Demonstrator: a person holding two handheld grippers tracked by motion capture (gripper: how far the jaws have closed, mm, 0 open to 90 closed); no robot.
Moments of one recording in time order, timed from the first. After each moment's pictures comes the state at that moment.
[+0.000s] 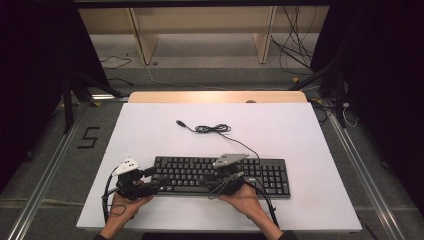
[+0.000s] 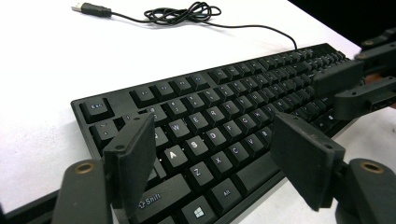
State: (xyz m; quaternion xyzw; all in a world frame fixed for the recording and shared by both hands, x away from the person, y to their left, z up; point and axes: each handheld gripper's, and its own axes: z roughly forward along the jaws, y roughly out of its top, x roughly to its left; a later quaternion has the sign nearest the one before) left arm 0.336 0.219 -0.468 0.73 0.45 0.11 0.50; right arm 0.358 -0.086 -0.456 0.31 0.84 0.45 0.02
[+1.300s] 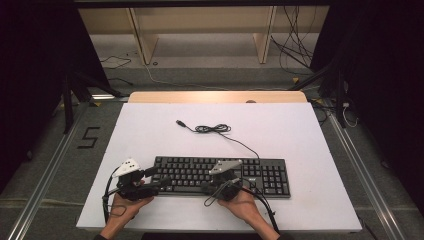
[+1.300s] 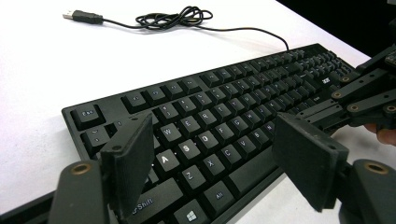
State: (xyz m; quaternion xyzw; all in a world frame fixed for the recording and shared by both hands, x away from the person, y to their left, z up) left arm 0.334 0.217 -0.467 0.74 0.43 0.11 0.51; right arm 0.353 -0.079 -0.480 0.31 0.86 0.40 0.03
